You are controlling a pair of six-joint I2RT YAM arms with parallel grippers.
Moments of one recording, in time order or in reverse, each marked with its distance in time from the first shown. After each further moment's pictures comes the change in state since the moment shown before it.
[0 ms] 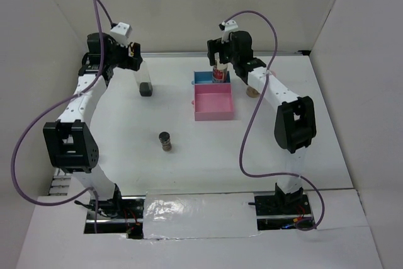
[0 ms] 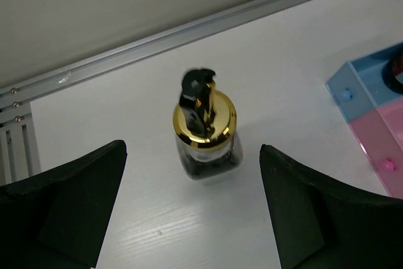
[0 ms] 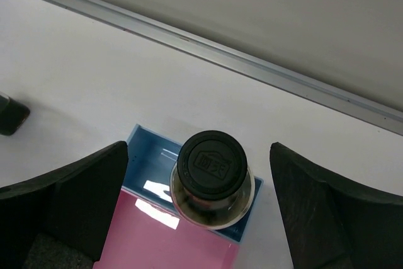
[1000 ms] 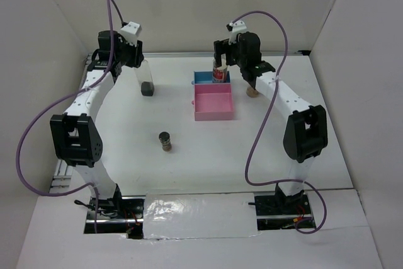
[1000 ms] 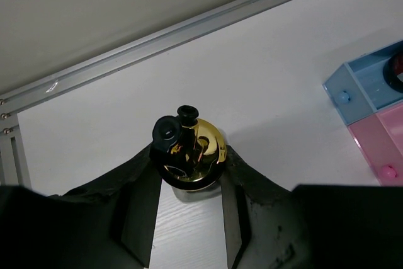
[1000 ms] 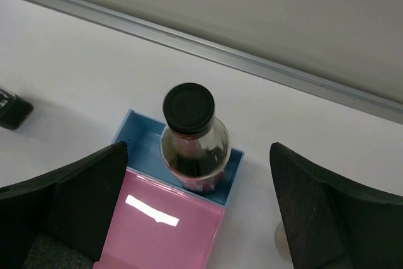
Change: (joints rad) left arm -0.057 0.100 0.102 -0.021 -0.050 0.006; right arm -0.013 -0.161 -0.134 -0.008 0.042 -0.007
